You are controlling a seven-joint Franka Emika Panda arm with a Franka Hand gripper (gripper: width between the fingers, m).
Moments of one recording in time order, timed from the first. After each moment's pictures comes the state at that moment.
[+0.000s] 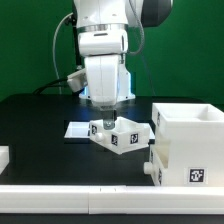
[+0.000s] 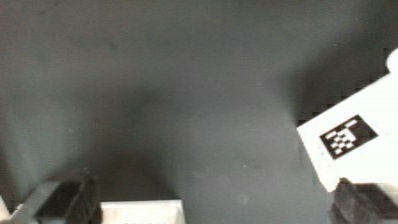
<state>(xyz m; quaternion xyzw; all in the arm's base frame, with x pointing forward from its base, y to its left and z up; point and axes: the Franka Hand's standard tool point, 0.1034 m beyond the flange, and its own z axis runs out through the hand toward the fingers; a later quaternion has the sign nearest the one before) 0.506 -0.028 0.071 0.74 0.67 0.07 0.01</state>
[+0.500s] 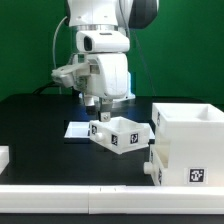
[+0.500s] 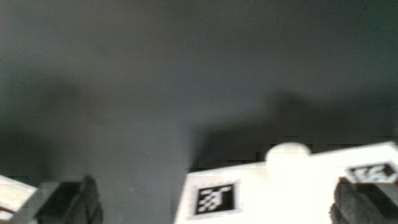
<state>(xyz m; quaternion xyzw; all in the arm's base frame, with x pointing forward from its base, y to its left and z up) 0.464 -0.053 0.070 0.57 0.82 0.05 0.03</state>
